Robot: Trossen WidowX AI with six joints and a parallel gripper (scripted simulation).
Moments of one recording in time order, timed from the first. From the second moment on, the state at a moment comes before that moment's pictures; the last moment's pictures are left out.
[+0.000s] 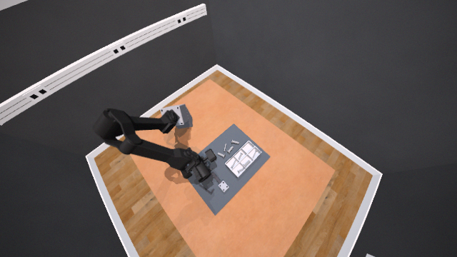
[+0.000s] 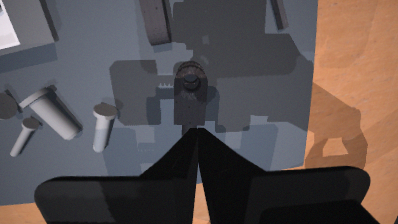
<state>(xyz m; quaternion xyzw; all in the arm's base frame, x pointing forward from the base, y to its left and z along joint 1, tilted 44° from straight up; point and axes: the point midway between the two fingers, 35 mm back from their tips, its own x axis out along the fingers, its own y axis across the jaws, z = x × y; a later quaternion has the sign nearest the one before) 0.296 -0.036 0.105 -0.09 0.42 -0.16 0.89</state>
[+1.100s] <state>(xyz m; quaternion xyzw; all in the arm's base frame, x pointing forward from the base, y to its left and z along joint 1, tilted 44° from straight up) 0.296 -0.036 0.106 -0.09 0.42 -0.16 0.89</state>
